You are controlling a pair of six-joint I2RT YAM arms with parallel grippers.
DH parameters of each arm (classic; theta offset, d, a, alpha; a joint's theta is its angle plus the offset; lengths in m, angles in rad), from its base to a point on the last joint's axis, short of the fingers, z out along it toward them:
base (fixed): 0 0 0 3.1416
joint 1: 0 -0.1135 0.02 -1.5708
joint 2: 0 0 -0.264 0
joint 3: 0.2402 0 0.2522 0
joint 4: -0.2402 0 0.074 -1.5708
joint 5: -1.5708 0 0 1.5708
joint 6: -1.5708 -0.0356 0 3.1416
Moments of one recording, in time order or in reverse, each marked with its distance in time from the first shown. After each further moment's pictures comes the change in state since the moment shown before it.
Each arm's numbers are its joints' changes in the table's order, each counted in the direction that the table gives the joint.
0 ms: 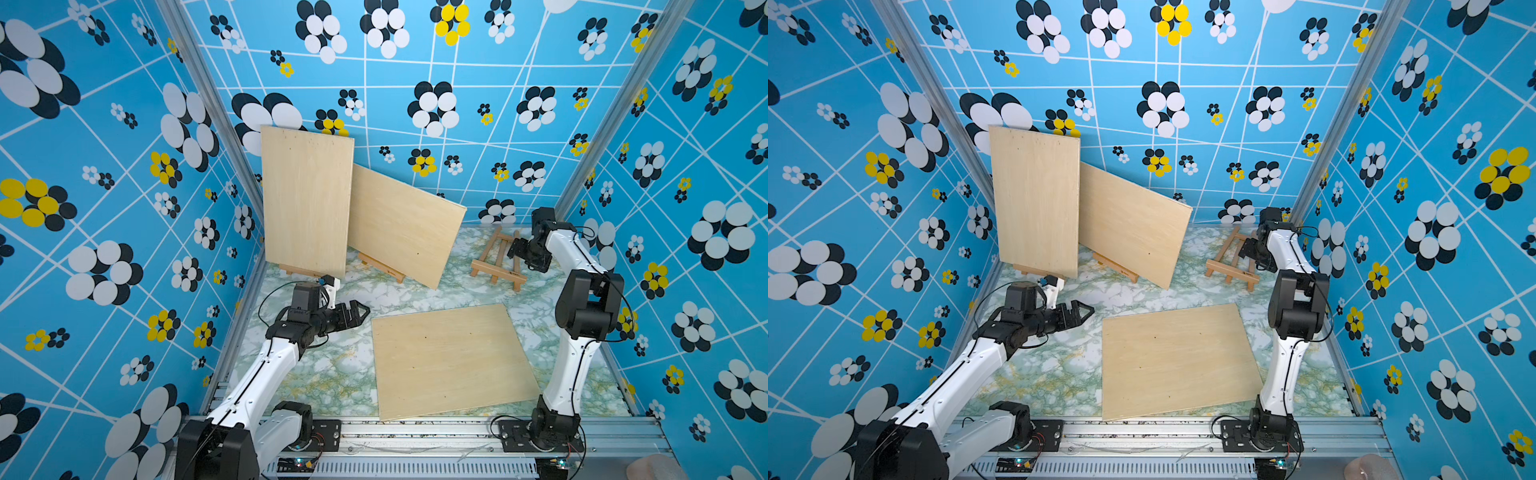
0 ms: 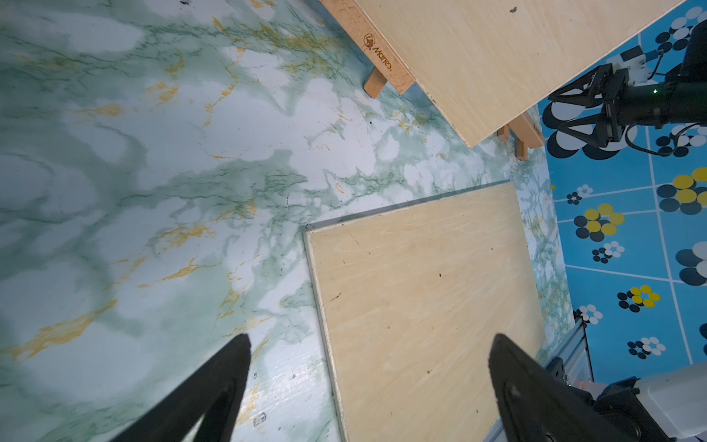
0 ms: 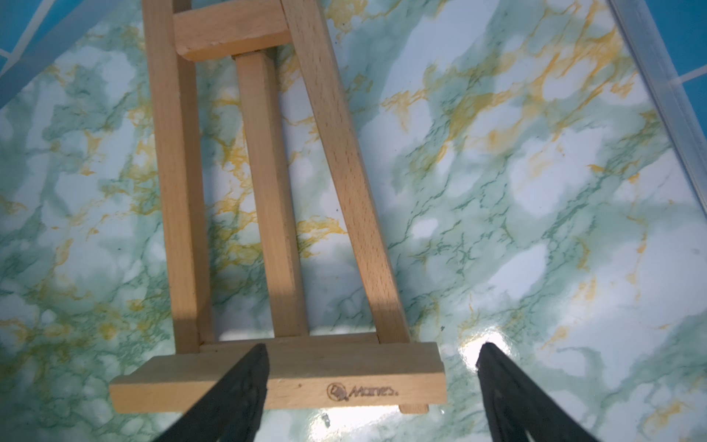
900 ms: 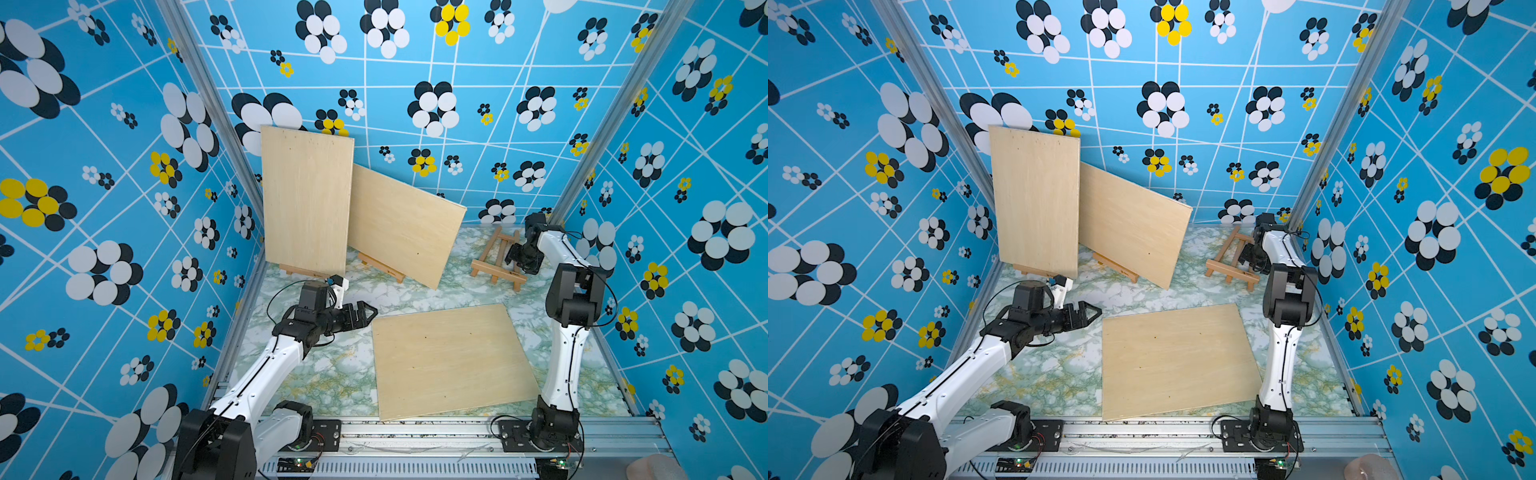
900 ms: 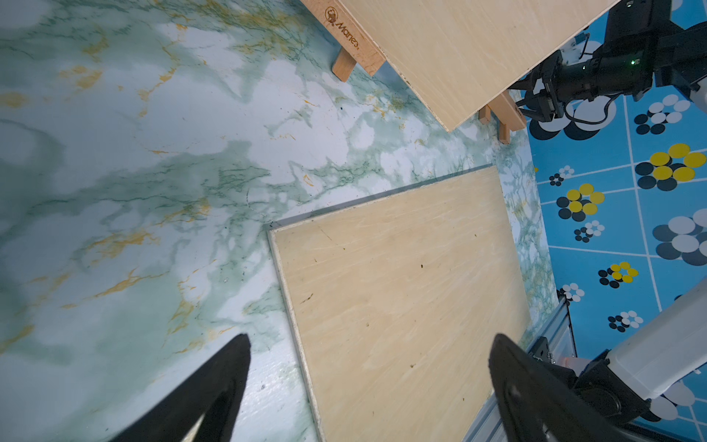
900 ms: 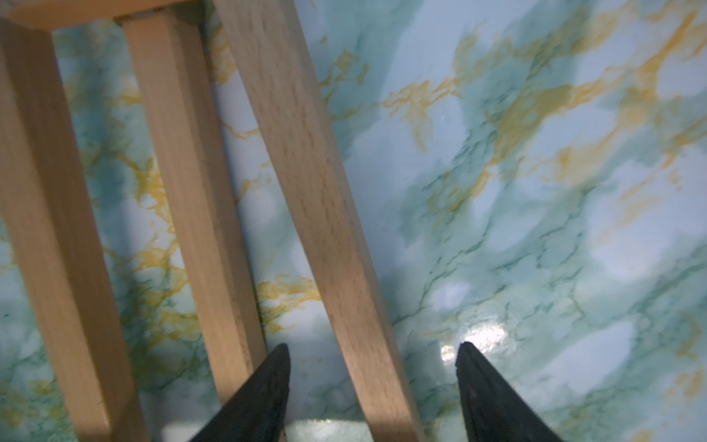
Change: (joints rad) left arm 0.068 -0.034 -0.001 0.051 -0.019 0.026; right arm 0.005 -0.192 0.142 -0.029 0.019 0.000
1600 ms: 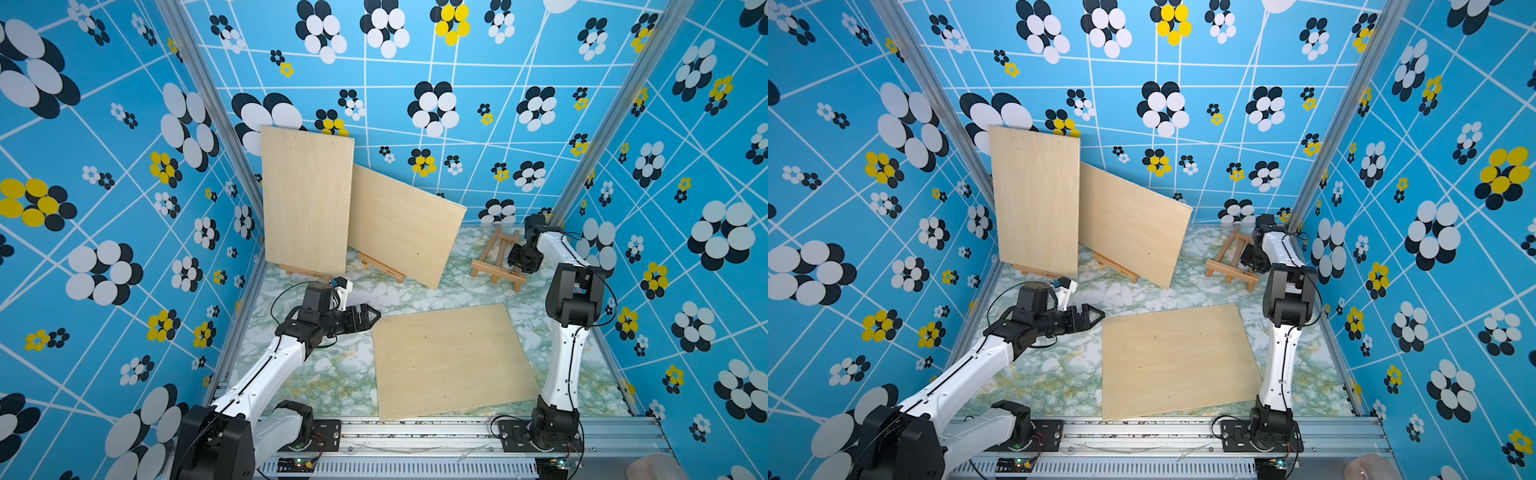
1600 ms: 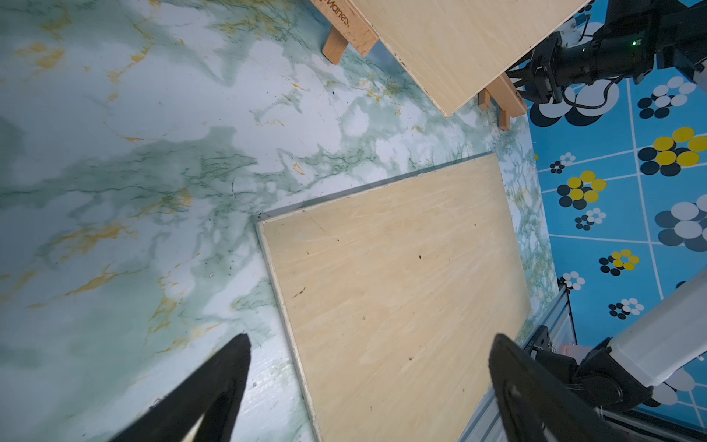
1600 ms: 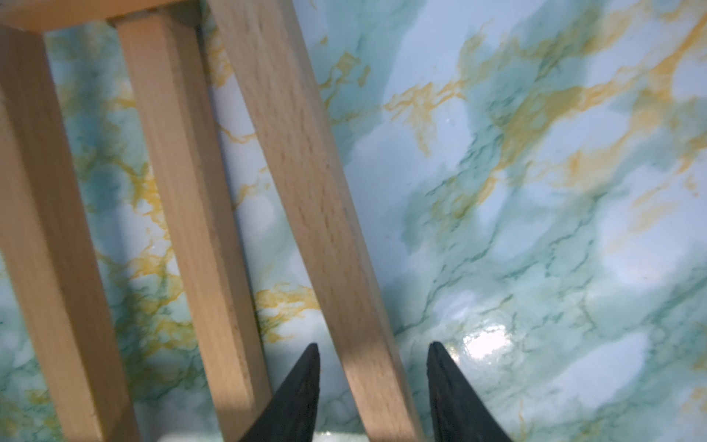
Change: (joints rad) left arm 0.033 -0.008 -0.013 0.010 0.003 0.001; right arm 0.000 -0.003 -0.019 0.027 0.001 -0.001
